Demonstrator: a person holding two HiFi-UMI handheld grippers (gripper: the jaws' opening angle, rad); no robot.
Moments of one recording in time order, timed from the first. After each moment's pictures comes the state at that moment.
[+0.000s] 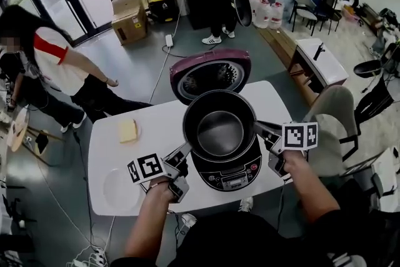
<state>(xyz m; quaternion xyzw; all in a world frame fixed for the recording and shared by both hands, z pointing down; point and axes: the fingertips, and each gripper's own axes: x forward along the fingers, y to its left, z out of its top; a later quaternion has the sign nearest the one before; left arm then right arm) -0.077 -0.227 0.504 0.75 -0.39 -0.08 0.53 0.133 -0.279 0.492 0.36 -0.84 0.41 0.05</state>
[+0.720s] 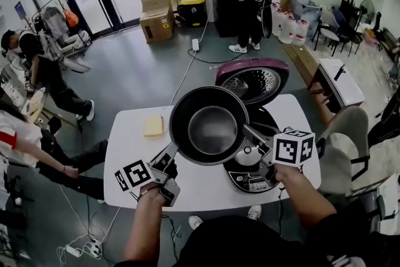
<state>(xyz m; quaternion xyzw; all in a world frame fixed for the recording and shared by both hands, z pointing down) -0.221 -0.190 0.449 0.73 -0.49 -0.16 0.45 -0.011 -0.256 0.425 0.31 -0.90 0.31 0.04</state>
